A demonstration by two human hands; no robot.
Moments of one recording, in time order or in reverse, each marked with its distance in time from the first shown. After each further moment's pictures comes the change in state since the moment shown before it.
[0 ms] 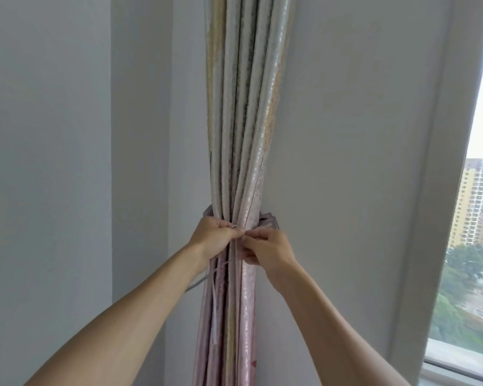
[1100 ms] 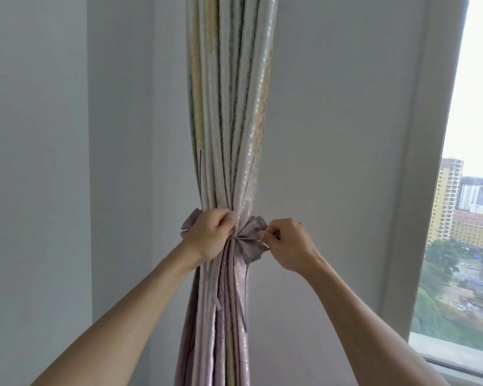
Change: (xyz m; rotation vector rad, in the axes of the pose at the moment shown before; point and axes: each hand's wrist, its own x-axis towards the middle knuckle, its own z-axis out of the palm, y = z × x) left_hand 0.001 0.011 0.006 0.102 -0.096 0.477; right_hand 0.015 -0.003 -0.059 -0.686 0.109 -0.248
